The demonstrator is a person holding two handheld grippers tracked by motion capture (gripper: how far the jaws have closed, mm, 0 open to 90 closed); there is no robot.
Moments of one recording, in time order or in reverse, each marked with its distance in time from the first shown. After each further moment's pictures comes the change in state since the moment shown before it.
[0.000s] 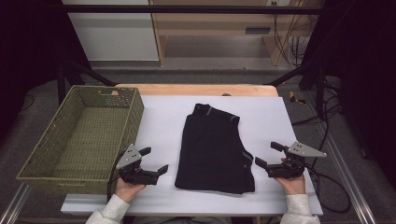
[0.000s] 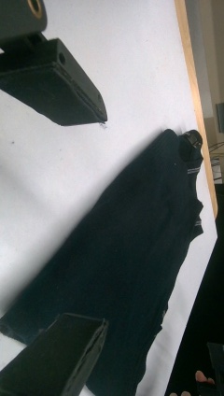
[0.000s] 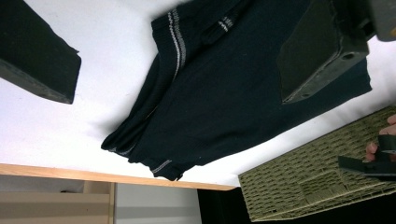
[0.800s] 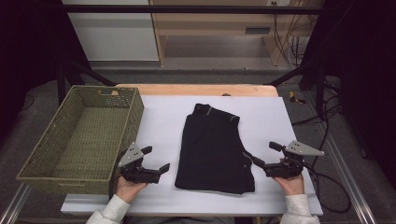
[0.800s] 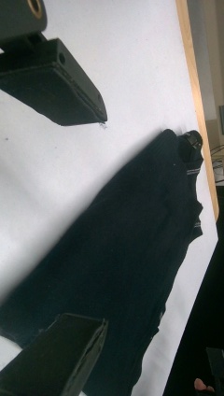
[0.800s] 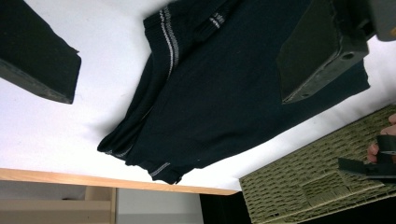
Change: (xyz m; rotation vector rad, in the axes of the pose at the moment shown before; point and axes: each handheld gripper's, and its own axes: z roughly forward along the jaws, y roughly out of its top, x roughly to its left) left arm -0.003 0.007 0.004 0.014 0.011 -0.015; right arm 0.008 0.007 0.003 0.033 -0.012 0.011
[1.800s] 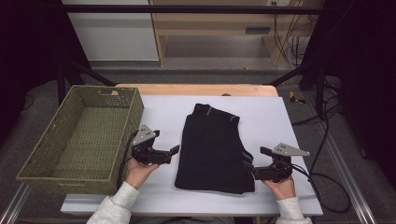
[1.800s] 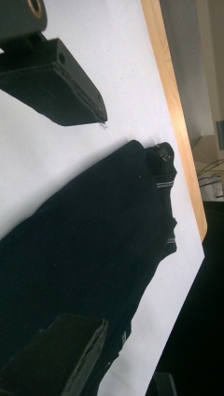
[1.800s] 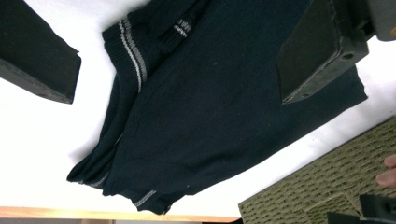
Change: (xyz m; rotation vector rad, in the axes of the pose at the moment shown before) left arm 0.000 0.053 0.031 0.018 0.065 -0.015; right arm 0.026 -0.003 0.019 0.106 -0.022 0.034
